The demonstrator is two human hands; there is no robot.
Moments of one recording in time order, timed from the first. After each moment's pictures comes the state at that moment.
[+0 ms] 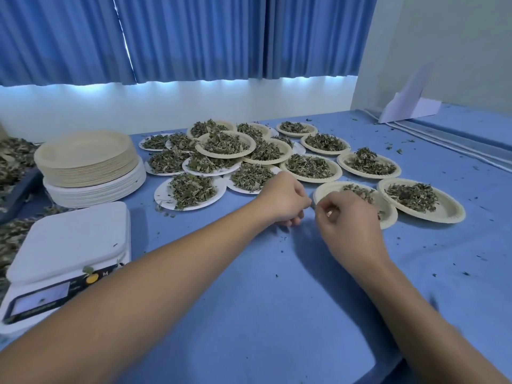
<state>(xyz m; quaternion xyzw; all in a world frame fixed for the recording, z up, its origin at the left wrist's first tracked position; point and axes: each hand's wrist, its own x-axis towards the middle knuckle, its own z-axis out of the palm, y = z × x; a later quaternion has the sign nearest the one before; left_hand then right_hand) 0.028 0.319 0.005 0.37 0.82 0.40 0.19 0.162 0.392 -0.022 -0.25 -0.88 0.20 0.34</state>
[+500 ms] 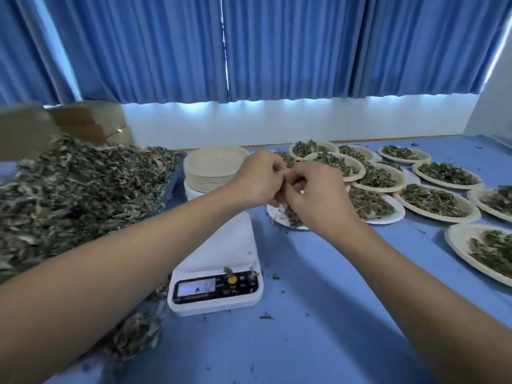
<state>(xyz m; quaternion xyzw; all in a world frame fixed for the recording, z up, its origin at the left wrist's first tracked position) -0.081 0.114 0.070 0.32 0.85 0.41 -0.02 -0.006 0.230 0.048 0.00 -0.90 0.29 0.31</state>
